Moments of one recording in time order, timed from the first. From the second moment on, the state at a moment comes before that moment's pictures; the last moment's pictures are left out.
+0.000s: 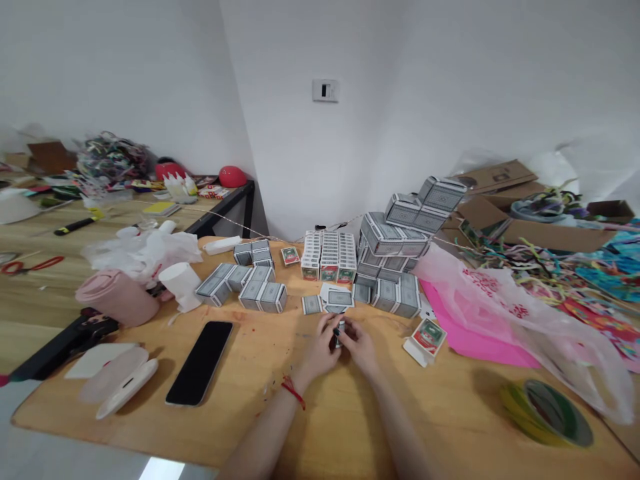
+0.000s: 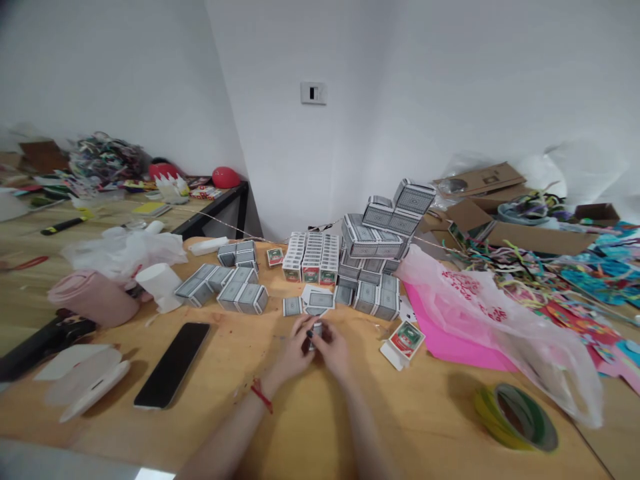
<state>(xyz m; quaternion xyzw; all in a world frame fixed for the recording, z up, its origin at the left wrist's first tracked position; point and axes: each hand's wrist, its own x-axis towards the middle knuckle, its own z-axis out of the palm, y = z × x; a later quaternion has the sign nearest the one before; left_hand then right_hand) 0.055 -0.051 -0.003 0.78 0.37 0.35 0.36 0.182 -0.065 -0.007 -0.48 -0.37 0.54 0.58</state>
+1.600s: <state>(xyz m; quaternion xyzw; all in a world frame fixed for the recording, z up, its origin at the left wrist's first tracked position) 0.047 -0.035 -0.017 0.56 0.35 0.35 0.66 0.200 -0.075 -0.021 -0.38 -0.41 0.54 0.62</state>
